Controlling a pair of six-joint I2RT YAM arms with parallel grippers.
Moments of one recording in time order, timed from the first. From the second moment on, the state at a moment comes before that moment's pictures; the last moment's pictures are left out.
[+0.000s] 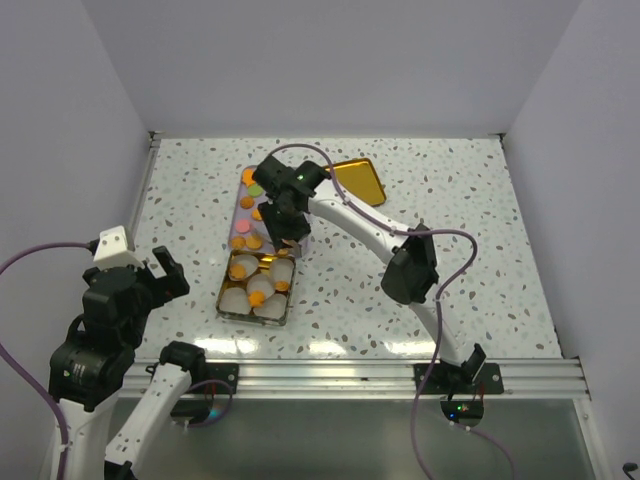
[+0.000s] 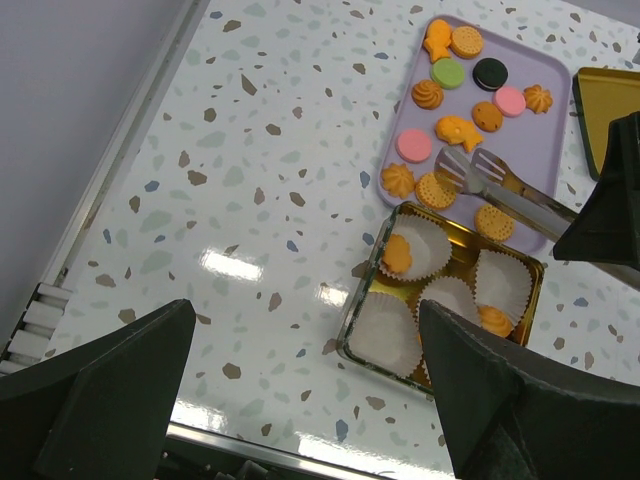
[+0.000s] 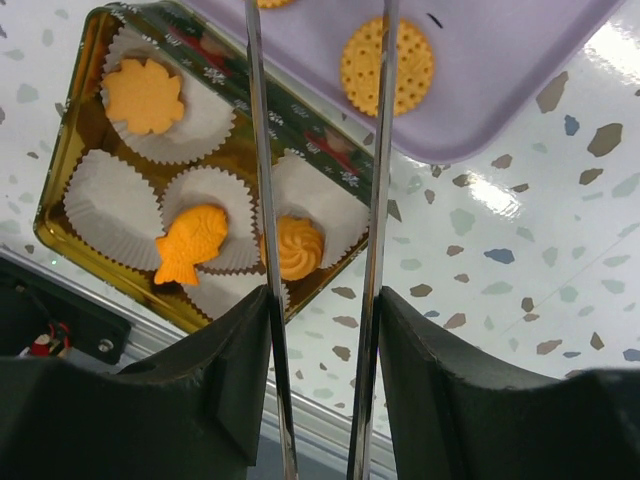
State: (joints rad) left arm -0.24 0.43 1.09 -1.14 -0.41 -0.38; right arm 0.89 2.32 2.40 -1.28 -0.02 0.45
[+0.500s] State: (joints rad) left arm -0.24 0.42 1.08 -1.14 -0.40 -0.38; right arm 0.96 2.33 2.51 -1.32 -0.03 0.48
